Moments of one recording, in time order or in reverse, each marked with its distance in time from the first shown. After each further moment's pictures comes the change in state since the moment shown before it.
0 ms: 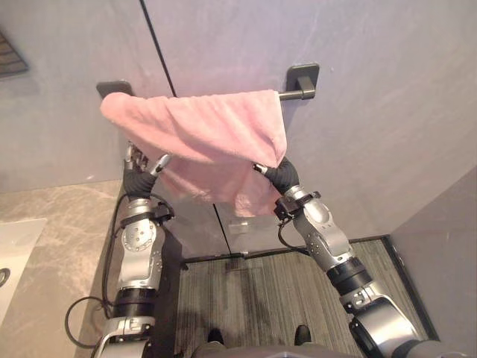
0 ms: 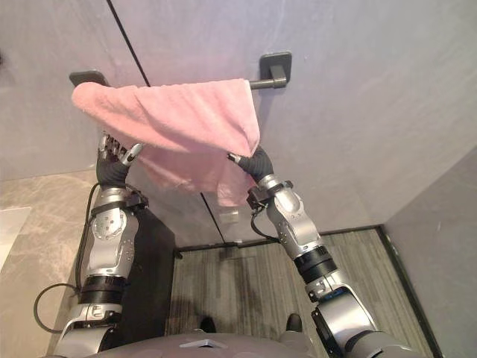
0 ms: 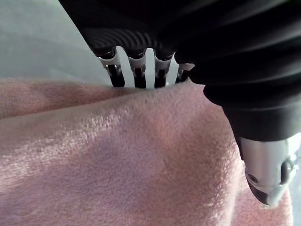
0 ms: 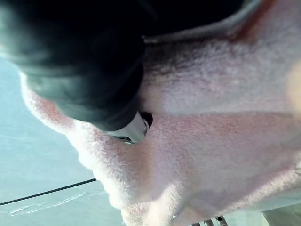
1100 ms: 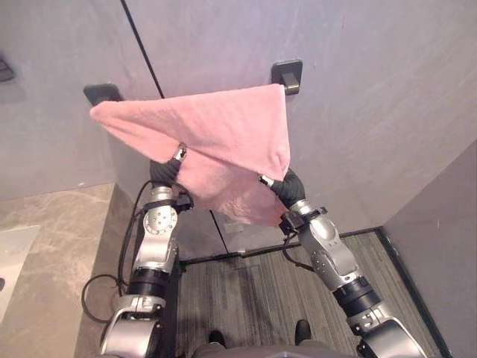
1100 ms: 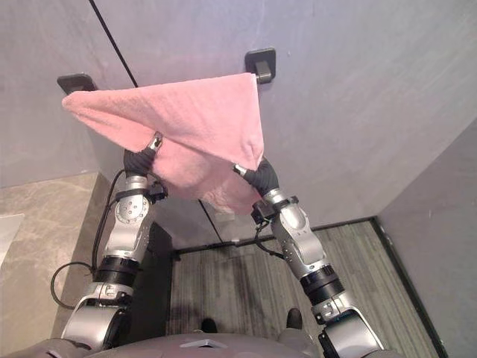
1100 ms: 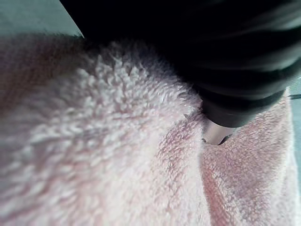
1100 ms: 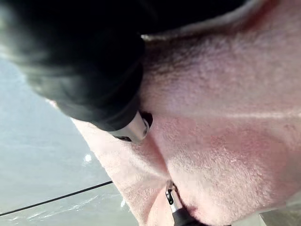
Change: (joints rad) left arm -0.067 -0.015 -0.093 0.070 0.081 0.014 0.017; right arm 0.149 -0.021 -0.005 -0.111 -0.001 -0.024 -0.025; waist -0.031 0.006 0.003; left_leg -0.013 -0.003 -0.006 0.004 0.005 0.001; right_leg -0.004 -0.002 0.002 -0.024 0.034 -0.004
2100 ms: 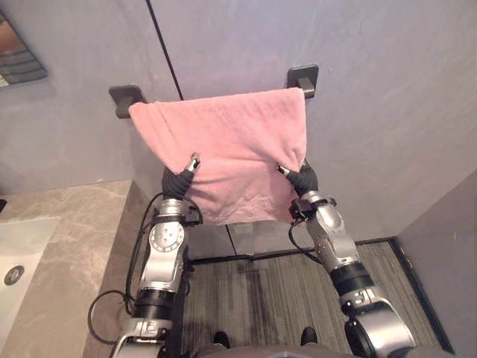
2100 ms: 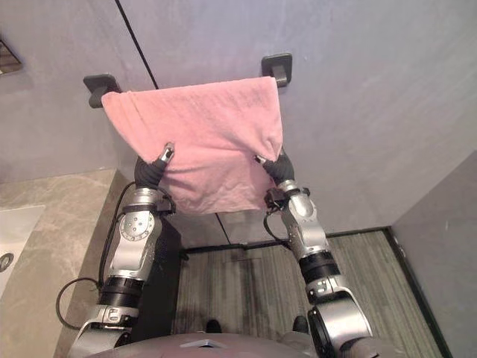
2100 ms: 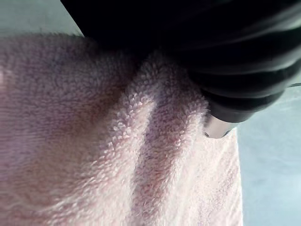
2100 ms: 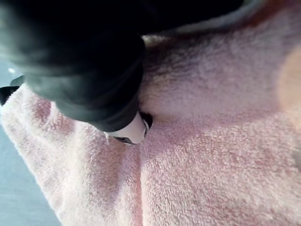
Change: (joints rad) left arm 0.079 -0.067 -0.018 -0.095 0.054 -0.019 -0.107; right arm -0.161 0.069 -0.219 0.299 -0.141 0.003 -0.024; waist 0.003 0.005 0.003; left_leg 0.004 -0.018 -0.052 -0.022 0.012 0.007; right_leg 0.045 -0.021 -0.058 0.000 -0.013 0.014
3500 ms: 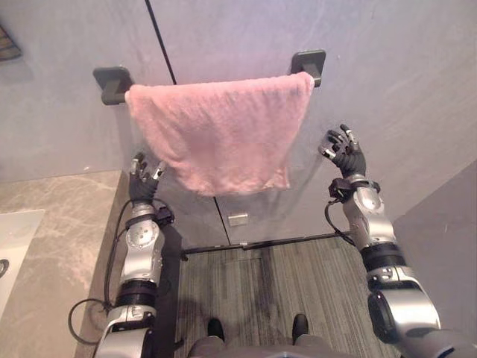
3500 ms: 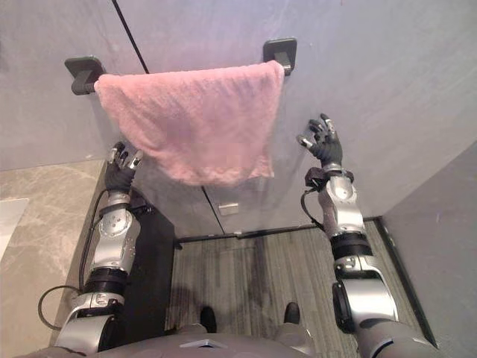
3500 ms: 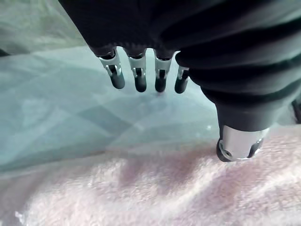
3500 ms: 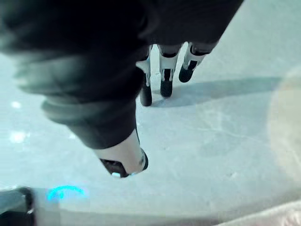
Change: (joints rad) left arm -0.037 0.084 0.166 0.235 -0.076 0.062 0.092; right arm -0.046 -0.186 -0.146 0.025 -0.028 0.022 -0.127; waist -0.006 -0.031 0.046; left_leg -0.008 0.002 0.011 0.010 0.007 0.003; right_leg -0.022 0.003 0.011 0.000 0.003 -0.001
